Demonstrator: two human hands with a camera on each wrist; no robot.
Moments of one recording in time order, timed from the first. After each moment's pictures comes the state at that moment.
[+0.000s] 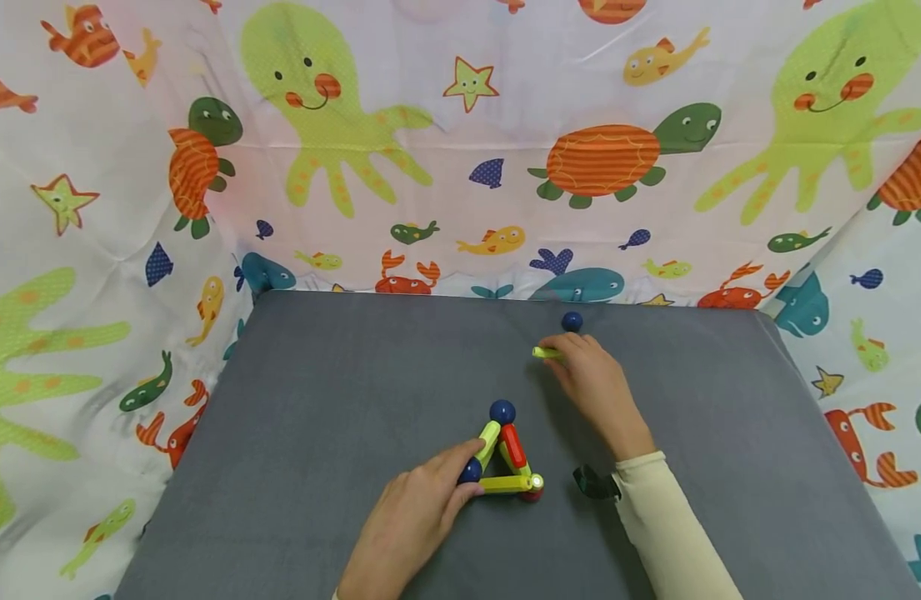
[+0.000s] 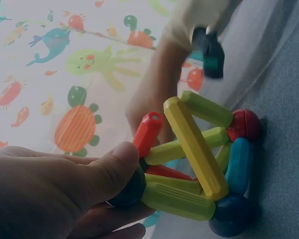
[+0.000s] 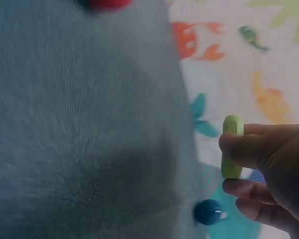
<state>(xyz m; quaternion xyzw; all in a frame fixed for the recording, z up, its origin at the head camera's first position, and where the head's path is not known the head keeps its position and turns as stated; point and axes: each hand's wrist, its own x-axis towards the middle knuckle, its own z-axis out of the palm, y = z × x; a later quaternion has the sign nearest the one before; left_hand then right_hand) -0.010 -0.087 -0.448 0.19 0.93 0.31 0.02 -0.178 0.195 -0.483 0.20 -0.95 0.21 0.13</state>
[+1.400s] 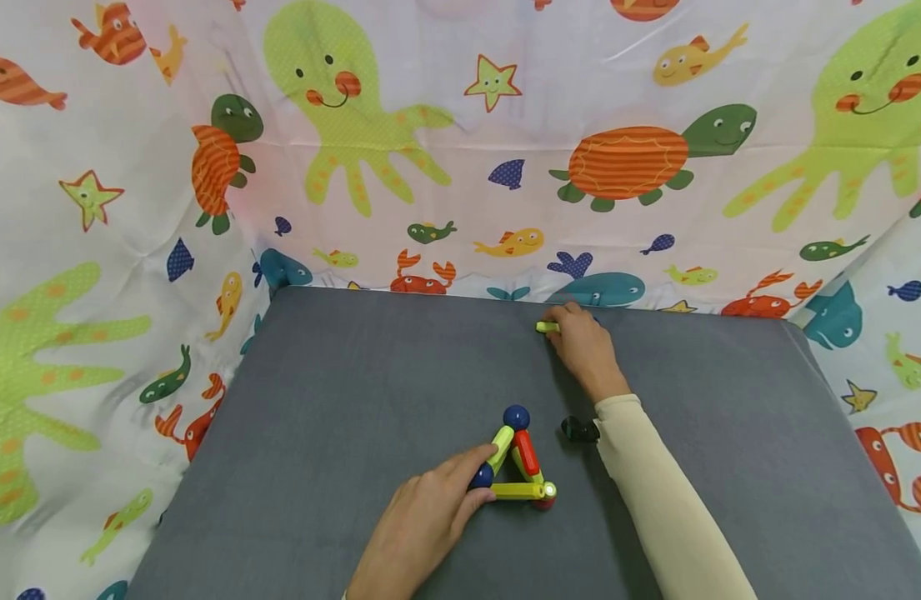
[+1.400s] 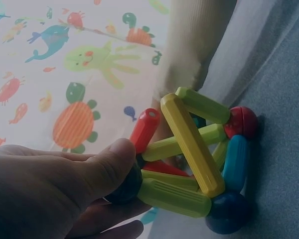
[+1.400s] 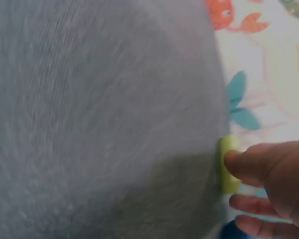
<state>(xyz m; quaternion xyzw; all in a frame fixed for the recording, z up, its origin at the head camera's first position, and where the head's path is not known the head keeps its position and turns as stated) -0.011 -0.090 -0.449 0.19 0.93 0.31 0.02 -0.265 0.171 -0.507 0.13 -0.97 0.19 0.05</state>
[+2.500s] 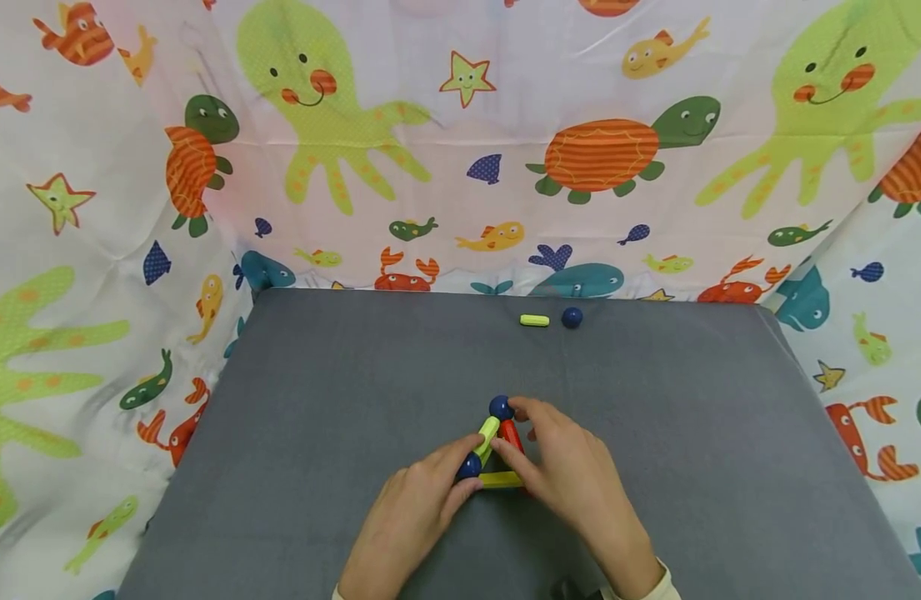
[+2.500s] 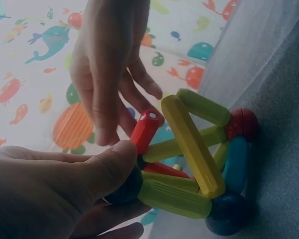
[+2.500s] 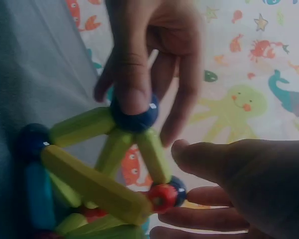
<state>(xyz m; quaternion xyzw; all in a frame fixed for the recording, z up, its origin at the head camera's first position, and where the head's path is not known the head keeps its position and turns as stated) -0.011 -0.087 -0.450 0.20 0.93 0.30 0.00 -0.049 0.130 -0.424 0.14 -0.95 0.27 0.04</state>
